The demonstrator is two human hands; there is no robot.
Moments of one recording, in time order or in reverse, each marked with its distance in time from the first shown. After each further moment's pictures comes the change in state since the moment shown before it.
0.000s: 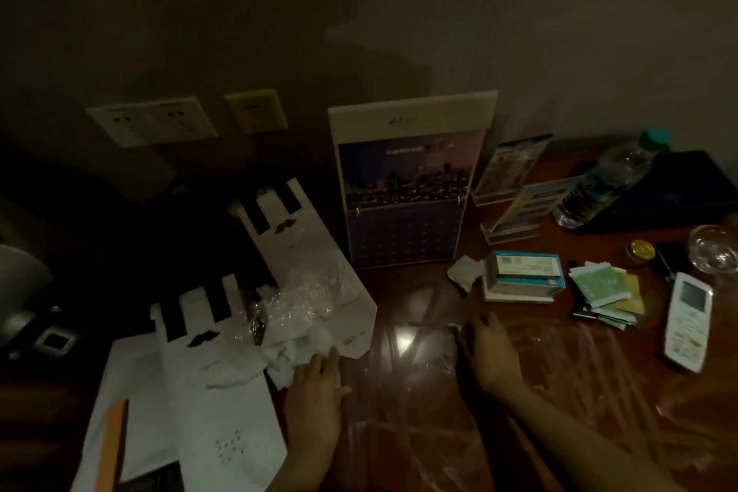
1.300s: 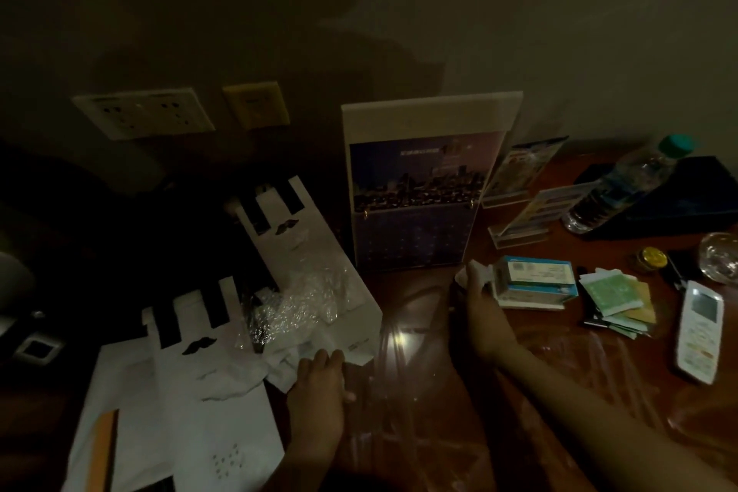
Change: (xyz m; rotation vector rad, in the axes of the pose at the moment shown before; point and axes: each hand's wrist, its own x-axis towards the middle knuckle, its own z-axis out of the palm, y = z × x) left_hand 0.024 0.012 -0.025 0.039 -0.070 0.015; right_hand 0.038 -0.031 -0.028 0.157 0.093 -0.256
